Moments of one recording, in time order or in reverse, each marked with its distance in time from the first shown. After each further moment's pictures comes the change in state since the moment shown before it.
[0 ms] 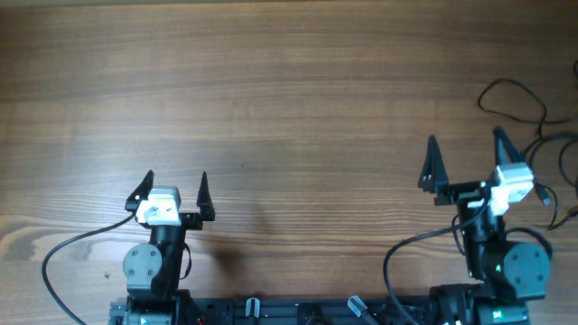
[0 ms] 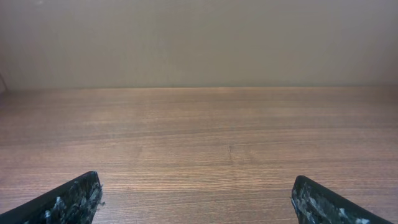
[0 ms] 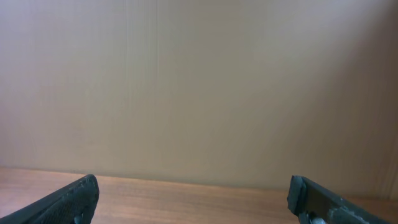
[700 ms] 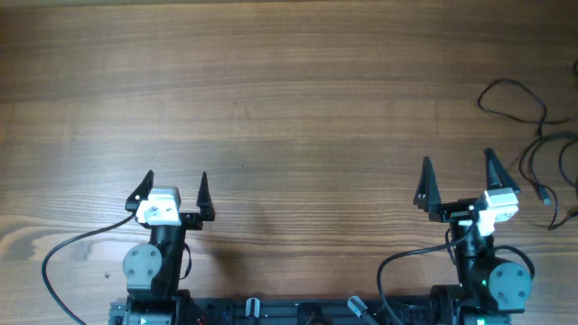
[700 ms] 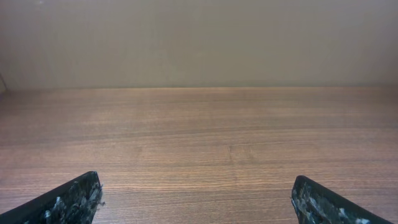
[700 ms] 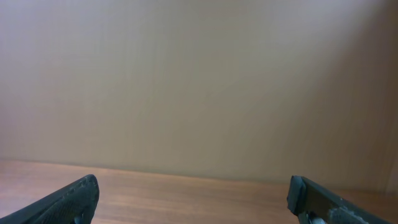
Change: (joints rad) left arm 0.000 0.000 0.000 0.000 0.000 0.000; right arm -0.068 -0.216 -0.196 0.011 -0.071 0.001
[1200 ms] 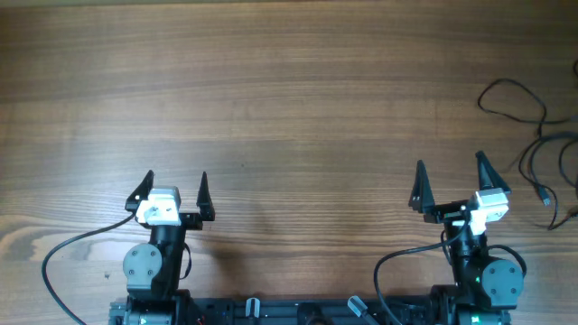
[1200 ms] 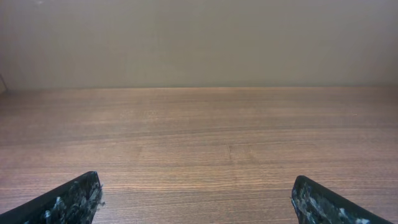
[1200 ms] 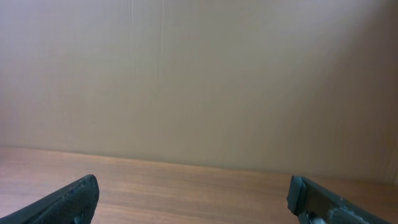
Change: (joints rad) left arm 0.000 0.000 0.000 0.000 0.000 0.000; right arm -0.009 -0.037 -0.074 0.014 -0.024 0.000
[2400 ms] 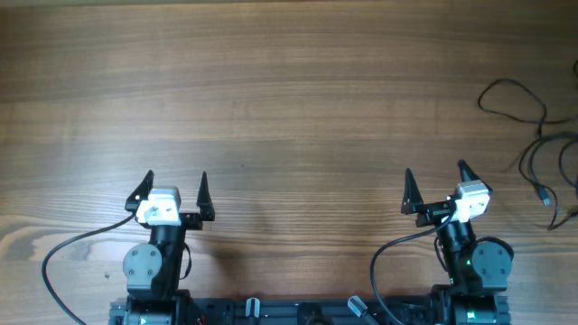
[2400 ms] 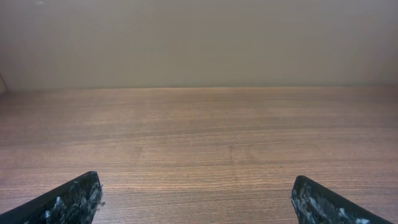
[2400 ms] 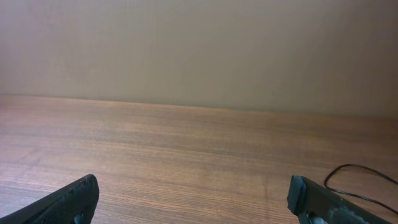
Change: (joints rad) left arm 0.001 0.000 0.000 0.000 0.000 0.002; right arm -0.034 -0.001 -0.056 -0.174 -0.052 0.000
